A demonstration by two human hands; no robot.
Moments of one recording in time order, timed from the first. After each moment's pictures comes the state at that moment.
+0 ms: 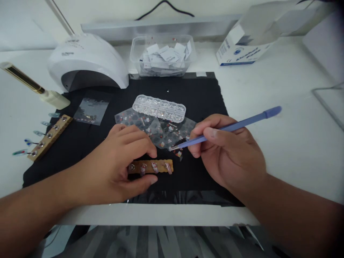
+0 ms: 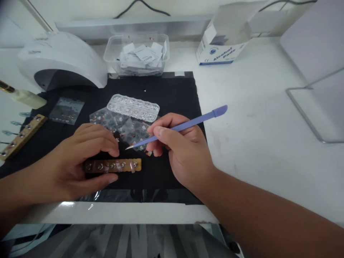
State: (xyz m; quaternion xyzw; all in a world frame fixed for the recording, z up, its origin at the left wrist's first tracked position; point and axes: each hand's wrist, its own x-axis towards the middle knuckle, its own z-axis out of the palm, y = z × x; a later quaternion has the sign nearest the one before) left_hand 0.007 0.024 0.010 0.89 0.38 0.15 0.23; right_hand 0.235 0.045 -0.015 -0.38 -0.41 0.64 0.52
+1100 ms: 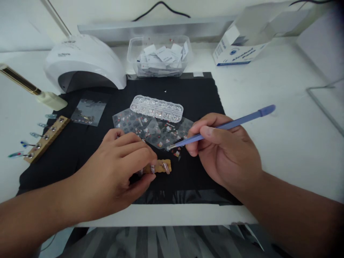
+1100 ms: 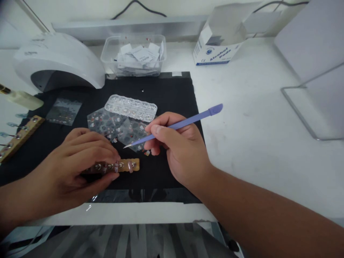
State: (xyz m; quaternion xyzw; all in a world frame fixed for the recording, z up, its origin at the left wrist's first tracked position) left_hand 0.017 0.010 0.008 0.90 0.38 0.16 0.16; right_hand 0.235 0.047 -0.019 -0.37 -0.42 0.64 0.53
